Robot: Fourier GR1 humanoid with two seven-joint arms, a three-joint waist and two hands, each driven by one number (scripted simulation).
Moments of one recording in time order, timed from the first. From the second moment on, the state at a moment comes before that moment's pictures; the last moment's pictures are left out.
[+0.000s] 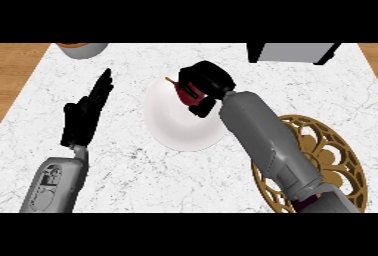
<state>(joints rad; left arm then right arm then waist) -0.32 0.16 0.01 -1.38 -0.12 0.02 0.10 -1.05 -0.01 0.27 -0.51 0.72 -0.05 -0.37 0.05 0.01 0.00</state>
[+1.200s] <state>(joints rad) -0.30 0.15 0.01 -1.39 -0.12 0.02 0.10 -1.06 -0.06 0.11 -0.35 0.13 0.01 -0.45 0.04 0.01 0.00</state>
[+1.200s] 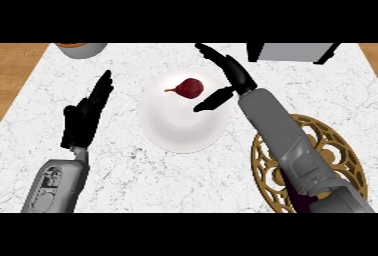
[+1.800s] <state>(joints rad) -0.31 0.15 0.02 -1.40 -0.12 0.01 0.09 -1.09 -0.34 -0.02 -0.19 0.08 0.24 -0.58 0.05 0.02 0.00</state>
